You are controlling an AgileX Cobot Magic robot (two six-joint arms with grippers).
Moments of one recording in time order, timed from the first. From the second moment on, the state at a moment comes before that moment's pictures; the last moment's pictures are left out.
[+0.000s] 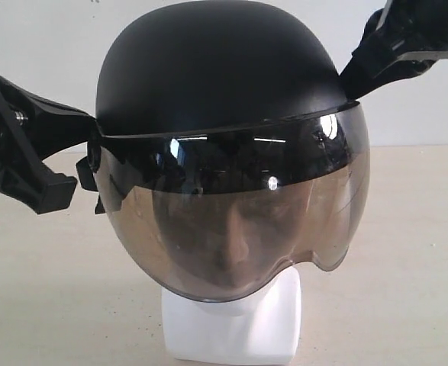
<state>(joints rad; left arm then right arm) -0.52 1.02 -0.82 0.22 0.33 0.00 0.34 1.42 -1.50 0.36 1.16 -0.61</state>
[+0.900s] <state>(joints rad) -0.52 1.02 -0.82 0.27 0.32 0.00 0.37 1.33 -1.49 0.38 1.20 -0.54</state>
